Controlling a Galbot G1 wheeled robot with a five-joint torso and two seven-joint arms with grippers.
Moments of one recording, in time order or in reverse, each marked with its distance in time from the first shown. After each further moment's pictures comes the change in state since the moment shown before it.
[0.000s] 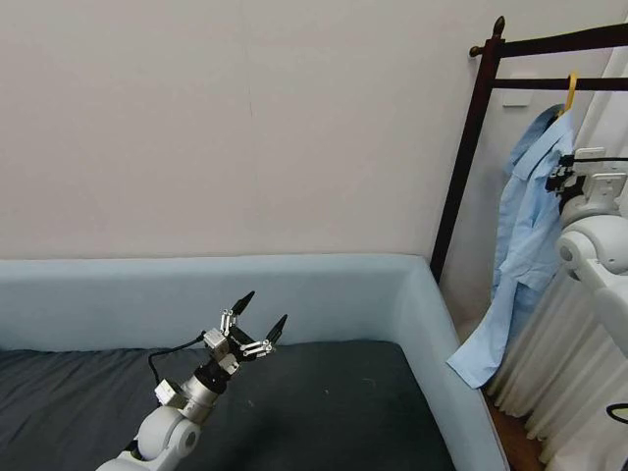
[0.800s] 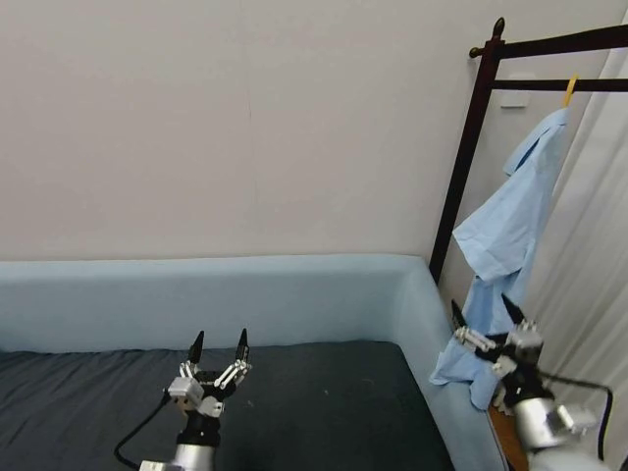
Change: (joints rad) left arm 0.525 -0.352 -0.209 -0.335 0.383 0.063 -0.425; right arm -1.178 0.507 0.357 0.477 -0.446 0.591 -0.352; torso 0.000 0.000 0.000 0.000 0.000
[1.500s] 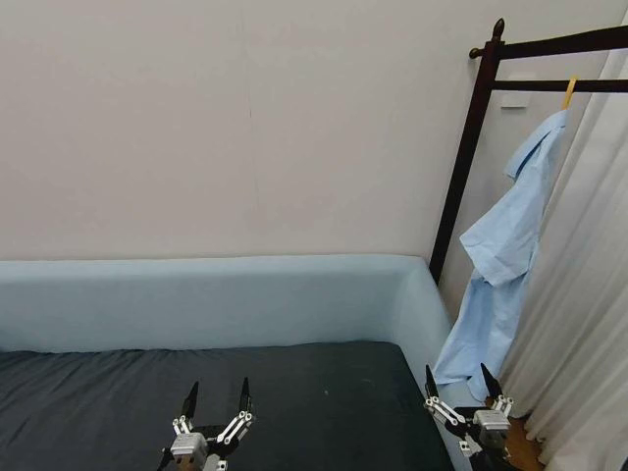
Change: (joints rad) left arm 0.119 -0.026 -0.003 -0.040 0.153 0.041 -0.104; right arm -0.096 0.166 -0.029 0.002 -0.151 0.039 0.021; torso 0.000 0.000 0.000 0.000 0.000
